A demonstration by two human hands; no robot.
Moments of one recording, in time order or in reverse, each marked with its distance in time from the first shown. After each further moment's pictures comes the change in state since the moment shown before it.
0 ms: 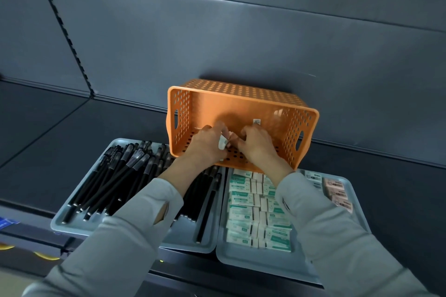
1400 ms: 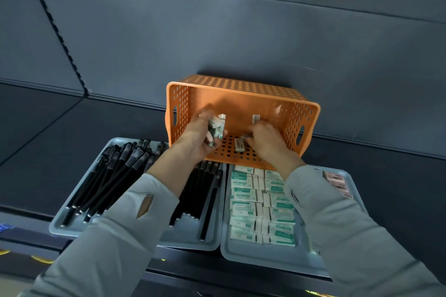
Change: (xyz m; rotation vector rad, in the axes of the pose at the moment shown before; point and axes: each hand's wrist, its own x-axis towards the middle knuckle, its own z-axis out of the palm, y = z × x) left_hand -0.006 0.016 -0.029 -1.497 -0.021 -0.631; right_hand 0.004 0.024 -0.005 -0.153 -0.011 -0.073
